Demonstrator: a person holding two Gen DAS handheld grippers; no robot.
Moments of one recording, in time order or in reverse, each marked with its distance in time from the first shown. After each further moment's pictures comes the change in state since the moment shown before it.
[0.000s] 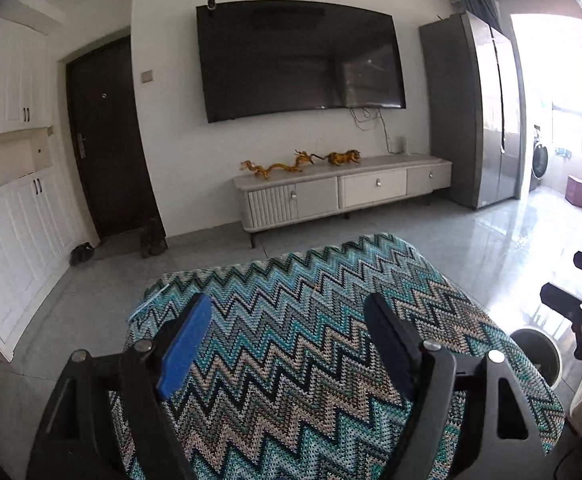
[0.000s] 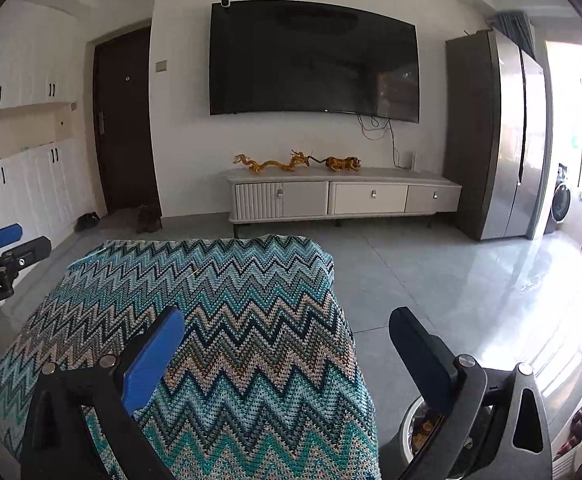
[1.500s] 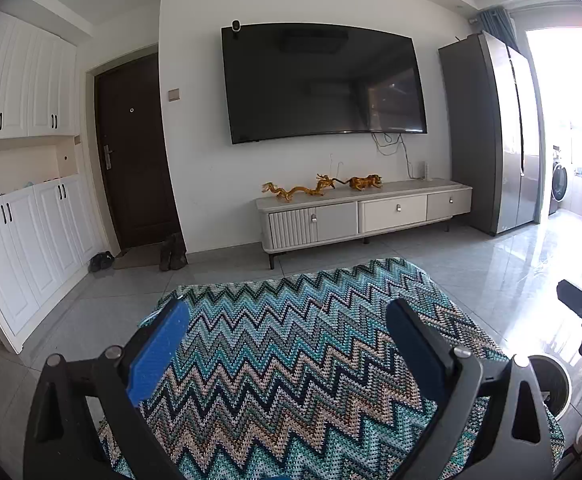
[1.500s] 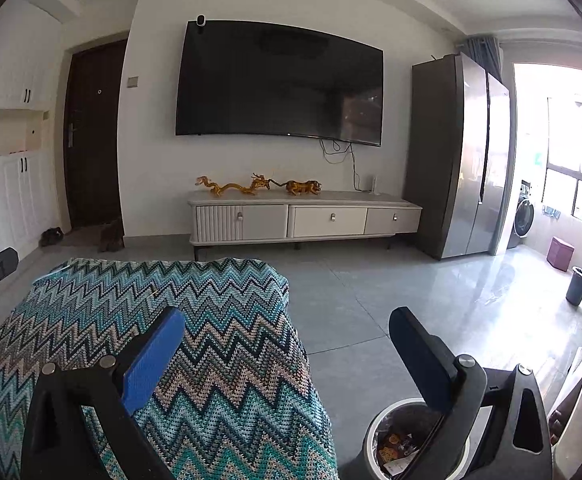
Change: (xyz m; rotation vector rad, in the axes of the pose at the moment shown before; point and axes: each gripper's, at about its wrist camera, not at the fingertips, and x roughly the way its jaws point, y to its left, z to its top) left arm -0.010 -0.025 -0.002 -0.039 -0.080 0.083; right arm -0.014 -0.015 -0.004 0.000 -0.085 -0.150
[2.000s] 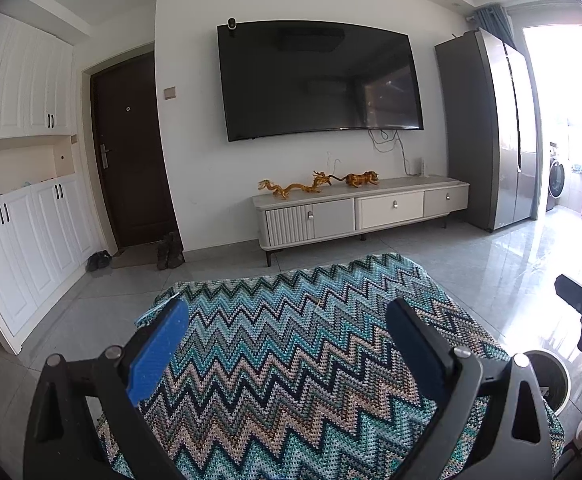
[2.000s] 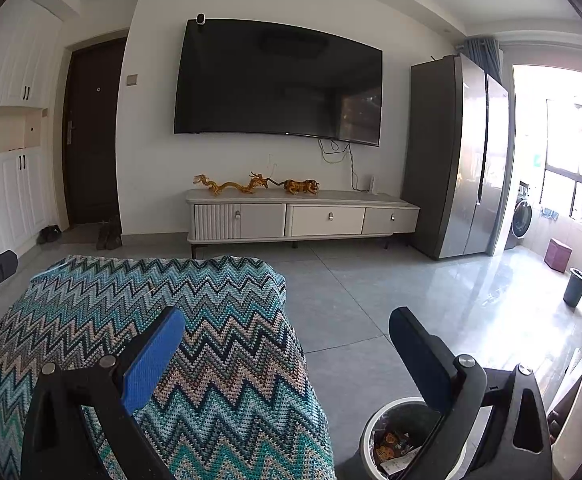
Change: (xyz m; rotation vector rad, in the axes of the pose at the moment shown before) left arm 0.000 -0.005 -0.003 0.008 0.010 -0.013; right arm -0.002 0.002 0.000 -0.008 0.006 -0.010
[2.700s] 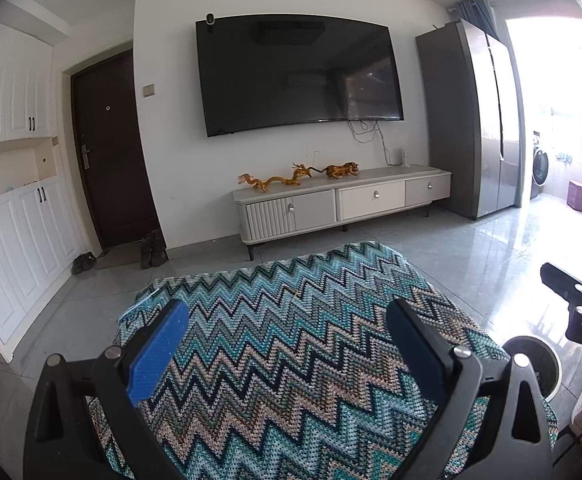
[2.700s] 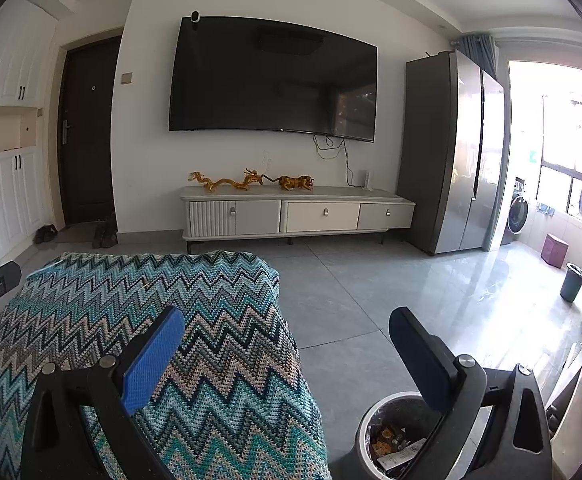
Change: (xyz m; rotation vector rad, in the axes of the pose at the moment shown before) left arm 0.000 -0.017 -0.007 0.039 0.025 -0.070; right arm 0.000 -0.006 -0.007 0.011 0.014 -0.016
